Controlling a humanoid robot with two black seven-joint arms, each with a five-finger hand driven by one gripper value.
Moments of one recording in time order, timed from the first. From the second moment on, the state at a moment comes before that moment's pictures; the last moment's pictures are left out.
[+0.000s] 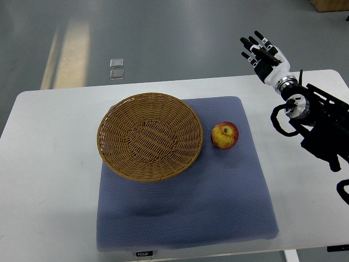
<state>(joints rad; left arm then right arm) -0.02 0.00 -0.12 -0.14 0.07 -0.05 -0.03 0.96 -0.15 0.51 0.40 0.24 0.18 0.31</state>
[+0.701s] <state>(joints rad) -0.01 0.00 -0.12 -0.13 0.07 -0.05 -0.03 0.96 -0.16 0.52 0.40 0.24 0.18 0.31</state>
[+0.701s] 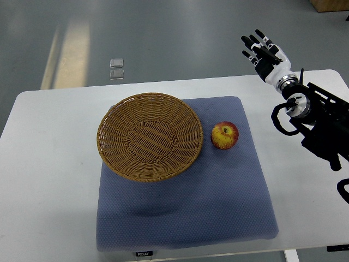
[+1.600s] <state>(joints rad) -0.01 0.00 -0.12 -0.13 0.07 -0.04 -0.03 1.00 -0.26 0.52 0.44 0.00 0.25 0.32</state>
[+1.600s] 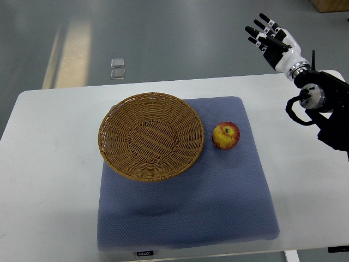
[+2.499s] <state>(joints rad) -0.01 0.00 -0.12 -0.13 0.07 -0.04 -0.03 1.11 -0.45 0.35 0.99 -1.24 0.59 0.33</state>
